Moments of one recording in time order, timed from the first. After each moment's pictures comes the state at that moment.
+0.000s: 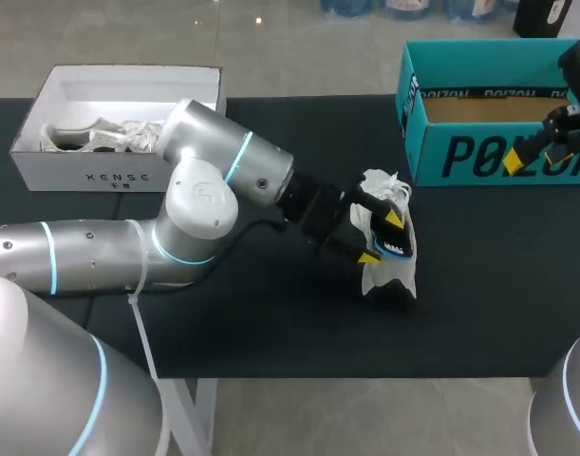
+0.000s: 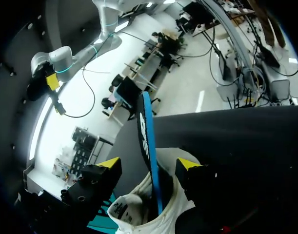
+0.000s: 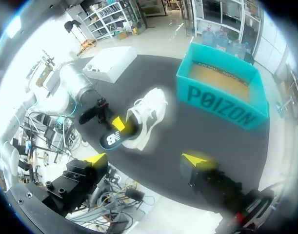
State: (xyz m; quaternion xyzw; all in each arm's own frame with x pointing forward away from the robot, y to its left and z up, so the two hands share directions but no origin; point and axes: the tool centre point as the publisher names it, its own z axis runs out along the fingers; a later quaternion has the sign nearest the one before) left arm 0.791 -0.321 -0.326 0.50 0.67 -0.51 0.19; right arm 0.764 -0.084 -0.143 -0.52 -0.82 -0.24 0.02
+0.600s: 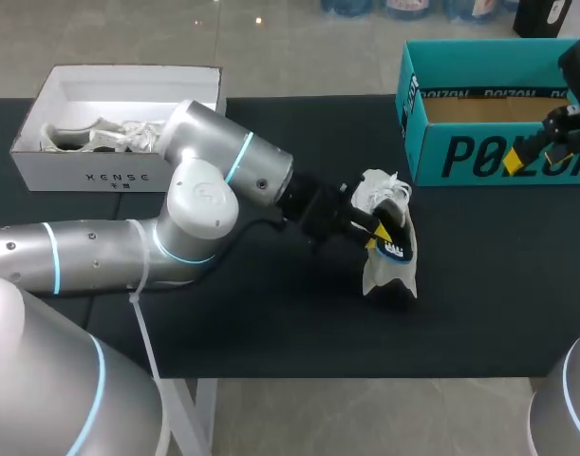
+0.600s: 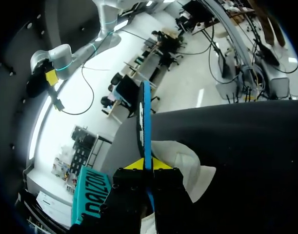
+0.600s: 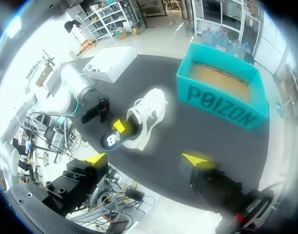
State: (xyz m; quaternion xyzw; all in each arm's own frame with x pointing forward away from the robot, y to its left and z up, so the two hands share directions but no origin) left arm 0.799 -0.319 -0.333 0.51 0.68 -0.50 0.19; right arm 0.764 -0.084 -0.143 -0.52 -0.82 -0.24 0.02
